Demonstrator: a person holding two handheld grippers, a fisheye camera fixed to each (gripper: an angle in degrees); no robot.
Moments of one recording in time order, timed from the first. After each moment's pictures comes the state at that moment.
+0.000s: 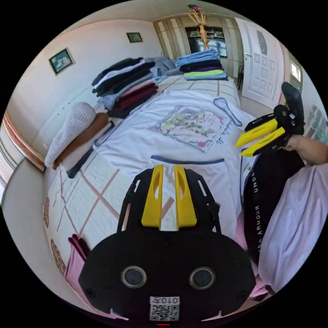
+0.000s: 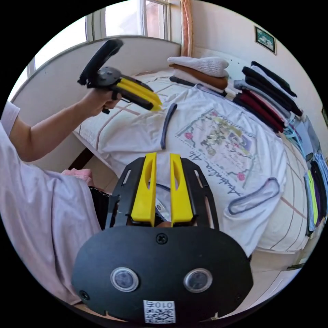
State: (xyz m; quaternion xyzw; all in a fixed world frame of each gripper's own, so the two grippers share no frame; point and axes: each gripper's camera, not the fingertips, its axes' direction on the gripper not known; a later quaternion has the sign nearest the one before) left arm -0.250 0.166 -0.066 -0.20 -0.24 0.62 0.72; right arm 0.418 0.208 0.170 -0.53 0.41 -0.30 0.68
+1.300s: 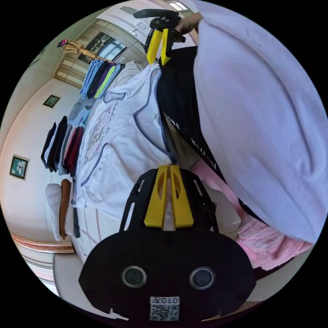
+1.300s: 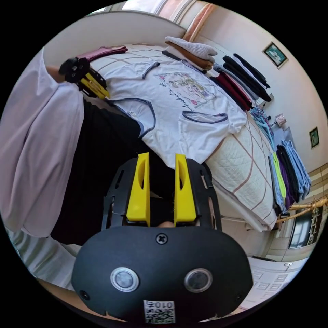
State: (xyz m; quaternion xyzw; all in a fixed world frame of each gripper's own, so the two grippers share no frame) left arm -0.283 0.420 -0.078 -0.30 -0.14 0.83 0.46; right arm 0.349 0.267 0.067 -0.60 0.48 -0.36 0.53
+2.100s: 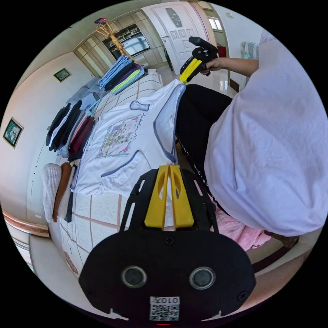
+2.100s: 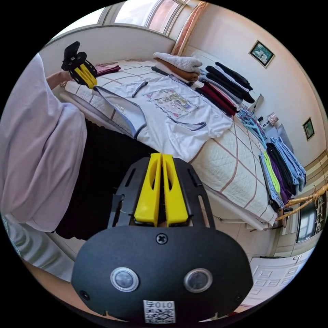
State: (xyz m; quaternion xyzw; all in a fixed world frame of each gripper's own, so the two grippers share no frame) left arm -0.212 0.297 -0.098 -0.33 -0.12 0.76 0.55; right arm 0.279 0.248 0.039 -0.54 0.48 -0.36 0.59
